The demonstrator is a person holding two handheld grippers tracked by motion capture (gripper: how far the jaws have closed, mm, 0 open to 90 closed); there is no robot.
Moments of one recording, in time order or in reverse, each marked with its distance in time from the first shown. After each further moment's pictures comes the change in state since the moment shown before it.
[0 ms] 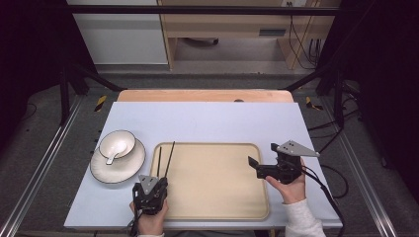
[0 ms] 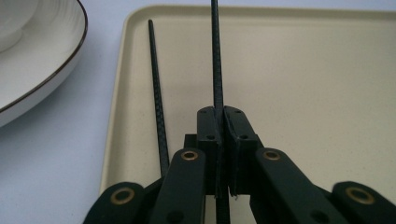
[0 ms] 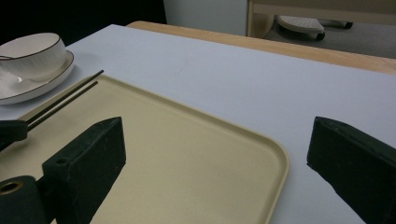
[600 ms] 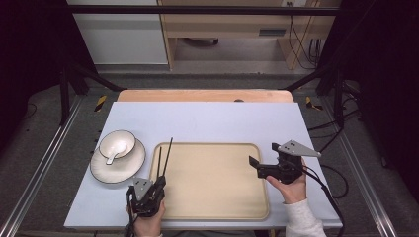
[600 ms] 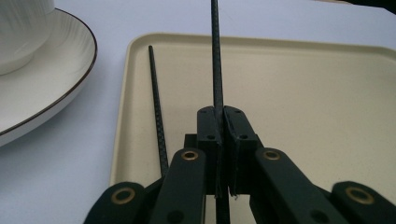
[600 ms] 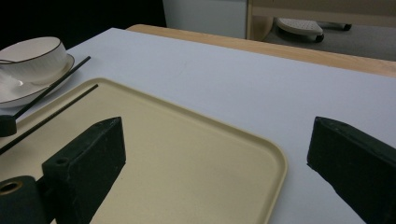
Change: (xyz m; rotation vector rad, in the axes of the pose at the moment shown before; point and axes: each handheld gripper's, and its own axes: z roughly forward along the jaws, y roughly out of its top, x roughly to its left) left arm 0.006 -0.003 -0.012 -0.117 -0.051 -0.037; right arm -0.001 0.001 -0.002 -0.010 0.000 0.005
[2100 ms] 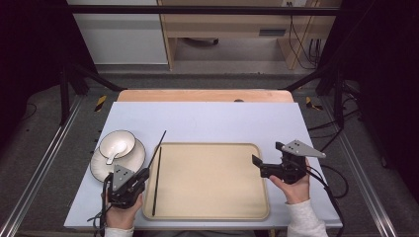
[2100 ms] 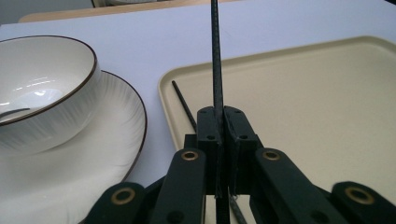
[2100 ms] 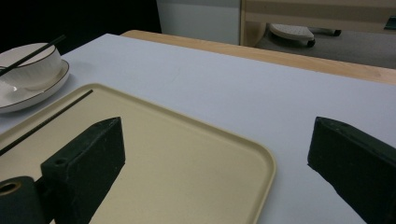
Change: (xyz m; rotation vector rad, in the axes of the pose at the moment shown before) left arm 0.042 0.046 -0.028 0.023 -0.085 0.166; right arm -0.003 0.003 -0.008 -0.016 -0.025 0.002
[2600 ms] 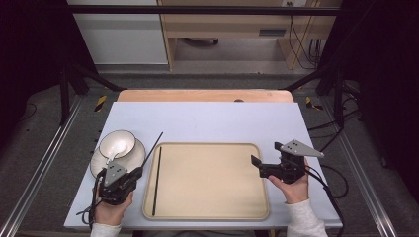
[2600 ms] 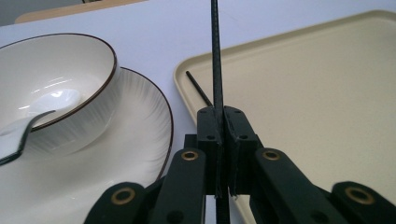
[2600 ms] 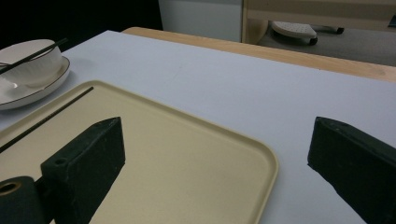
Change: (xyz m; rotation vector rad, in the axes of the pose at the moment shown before) left arm 0.027 0.001 0.001 0.050 -0.037 0.073; right arm 0.000 -0.001 0.003 0.006 0.005 -0.002
